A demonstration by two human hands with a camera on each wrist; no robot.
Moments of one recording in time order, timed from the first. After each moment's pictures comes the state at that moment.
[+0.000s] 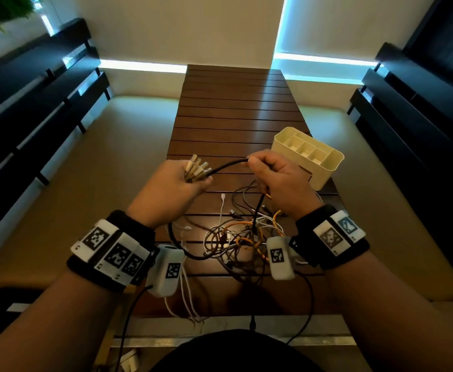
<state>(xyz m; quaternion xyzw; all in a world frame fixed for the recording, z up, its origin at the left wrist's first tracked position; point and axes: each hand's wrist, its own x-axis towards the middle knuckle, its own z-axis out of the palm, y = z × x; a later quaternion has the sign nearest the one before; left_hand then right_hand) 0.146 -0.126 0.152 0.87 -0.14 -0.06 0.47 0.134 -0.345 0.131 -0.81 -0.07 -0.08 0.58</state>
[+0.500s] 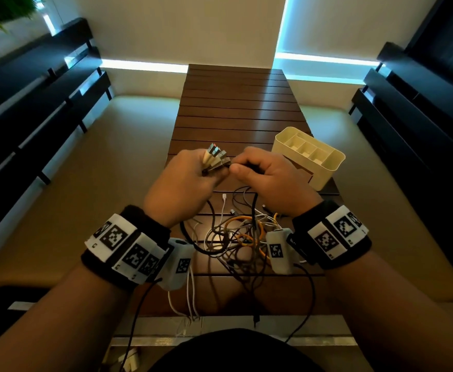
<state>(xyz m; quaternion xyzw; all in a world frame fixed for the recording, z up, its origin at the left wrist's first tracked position) 0.137 -0.148 0.171 0.88 -0.23 0.04 0.42 0.131 -0.331 0.154 -0.86 -0.20 -0.10 0.46</state>
